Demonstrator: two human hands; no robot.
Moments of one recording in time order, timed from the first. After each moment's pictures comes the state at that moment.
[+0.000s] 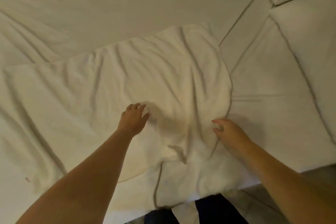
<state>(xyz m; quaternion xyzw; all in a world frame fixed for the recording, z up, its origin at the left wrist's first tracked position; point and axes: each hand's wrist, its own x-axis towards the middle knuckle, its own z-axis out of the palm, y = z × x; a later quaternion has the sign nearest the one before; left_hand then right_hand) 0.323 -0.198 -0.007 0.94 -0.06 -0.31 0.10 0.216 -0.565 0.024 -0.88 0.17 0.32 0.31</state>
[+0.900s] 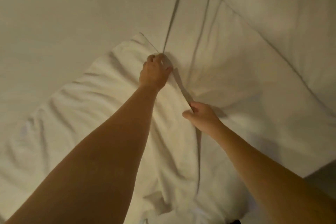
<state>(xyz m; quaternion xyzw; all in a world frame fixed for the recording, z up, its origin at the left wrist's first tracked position) 0.543 -0.574 -0.069 0.95 -0.17 -0.22 0.17 0.334 -0.674 -0.053 -0.71 0.34 0.23 0.58</state>
